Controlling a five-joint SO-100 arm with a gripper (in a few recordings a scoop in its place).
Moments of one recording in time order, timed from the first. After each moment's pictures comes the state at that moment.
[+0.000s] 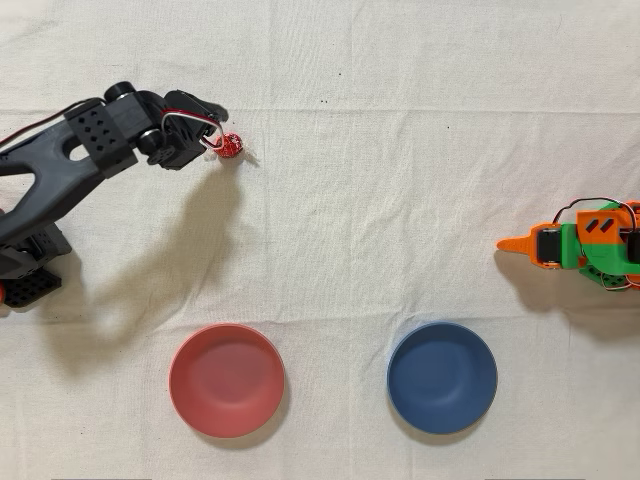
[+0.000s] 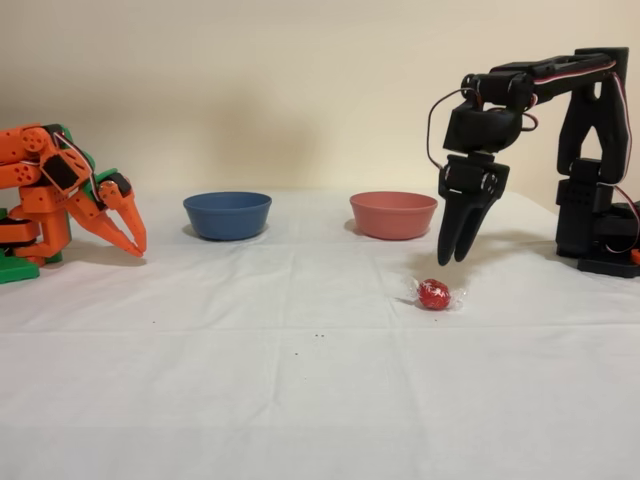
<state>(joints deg) -28.8 80.7 85.7 70.0 -20.8</state>
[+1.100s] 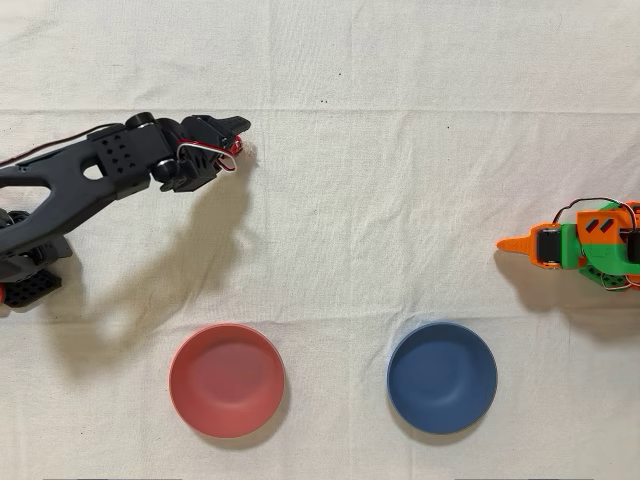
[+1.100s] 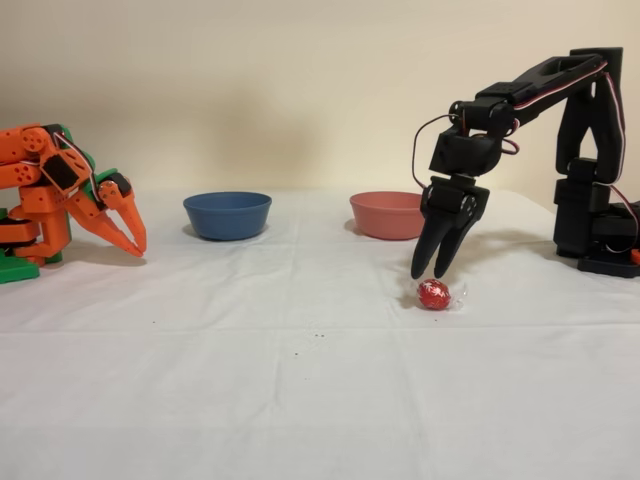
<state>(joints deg) -24.1 78.0 94.7 56.4 -23.8</state>
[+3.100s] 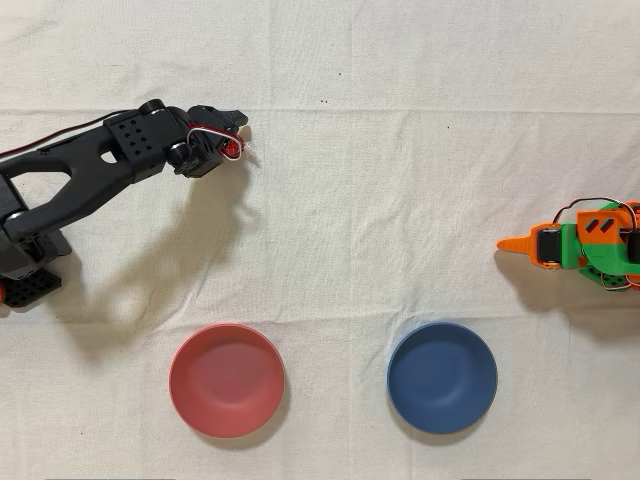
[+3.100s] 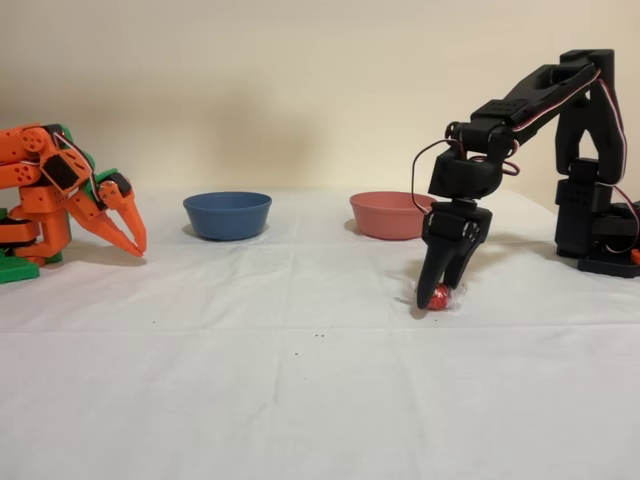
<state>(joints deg) -27.4 69.8 90.0 54.8 -20.7</state>
